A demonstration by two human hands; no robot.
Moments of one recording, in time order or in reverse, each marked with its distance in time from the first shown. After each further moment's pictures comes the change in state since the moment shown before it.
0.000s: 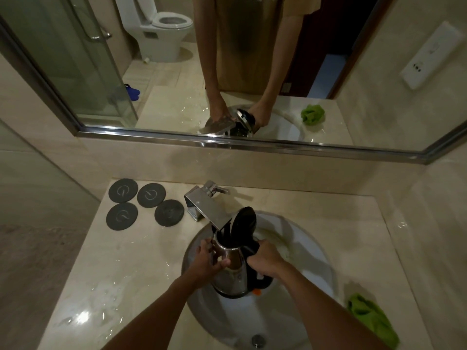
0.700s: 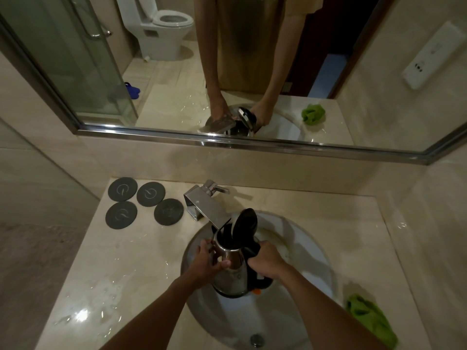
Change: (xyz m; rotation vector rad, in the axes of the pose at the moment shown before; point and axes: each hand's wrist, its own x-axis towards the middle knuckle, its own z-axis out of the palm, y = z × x) left_hand -0.004 0.006 0.001 0.016 0.005 -0.002; right_hand 0.002 0.009 0.001 0.007 0.007 -0.025
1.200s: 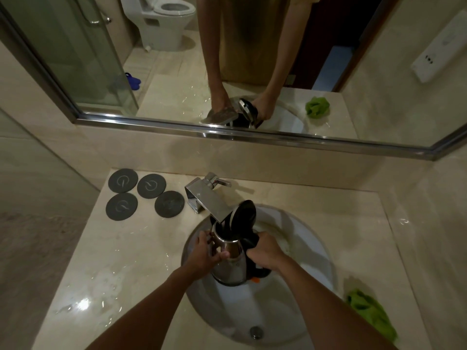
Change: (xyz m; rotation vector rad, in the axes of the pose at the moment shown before) left_hand 0.010 -0.011 0.000 0.017 0.044 0.063; right_hand 0.013 0.002 0.004 -0.038 0.012 -0.029
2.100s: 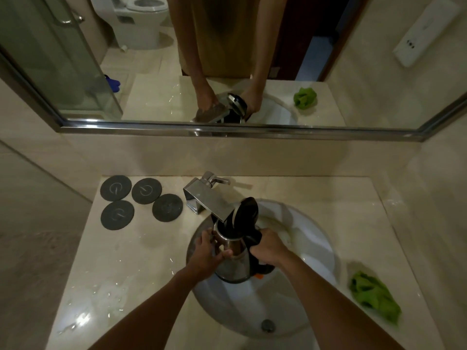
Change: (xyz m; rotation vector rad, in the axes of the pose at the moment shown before) left_hand 0.018 -0.031 -0.006 0.060 -0.067 0.041; right_hand -0.006 -0.002 0.007 0.036 0.046 0.034
